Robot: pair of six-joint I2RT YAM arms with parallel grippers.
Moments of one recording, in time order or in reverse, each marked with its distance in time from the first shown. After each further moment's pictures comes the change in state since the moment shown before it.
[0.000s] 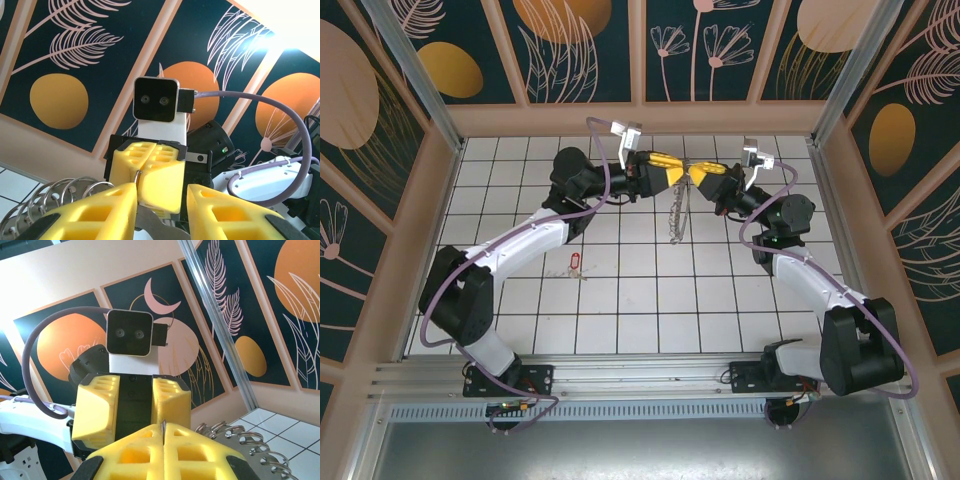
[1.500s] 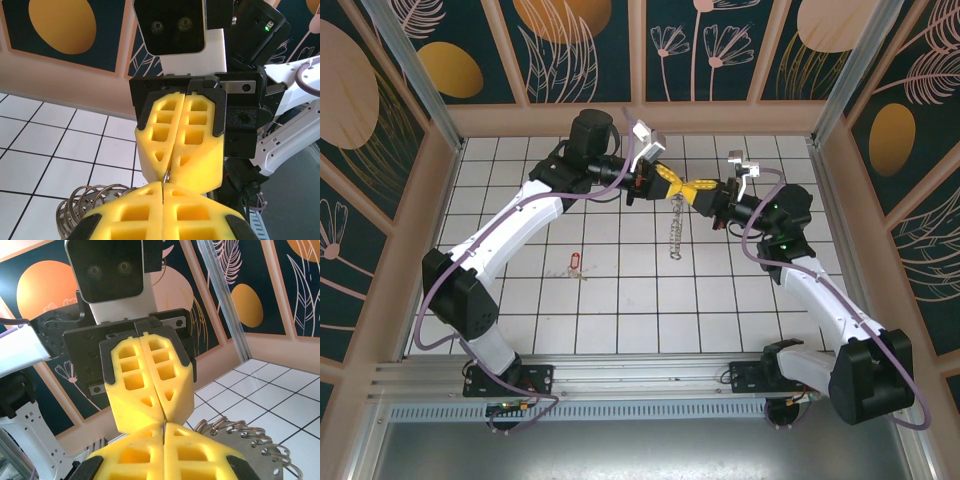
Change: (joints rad) left arm 0.011 0.037 0.413 -1.145 0.117 0.859; right arm 0.029 -0.147 0.018 -0.499 -0.083 -0.266
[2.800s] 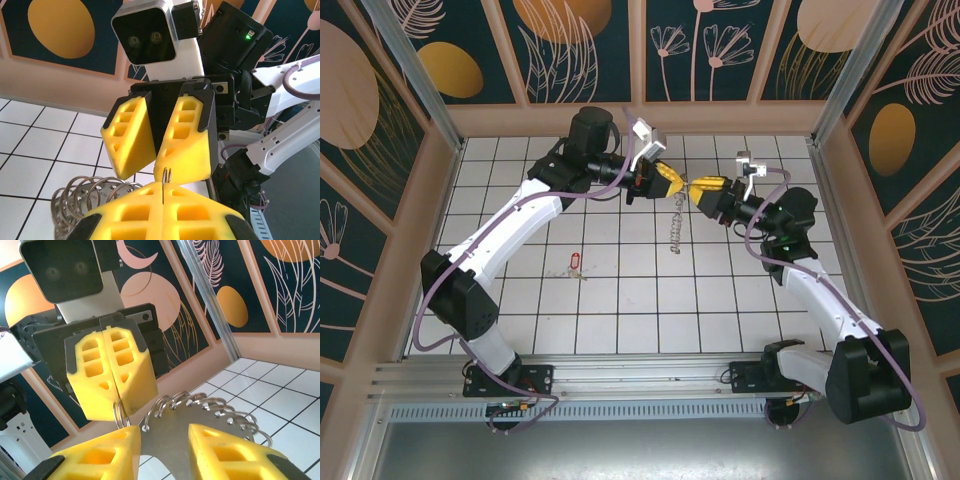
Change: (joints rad) left arm -0.004 0.000 0.032 -0.035 -0.003 0.031; right arm -0.051 -0.004 -0.035 0.031 0.008 0.055
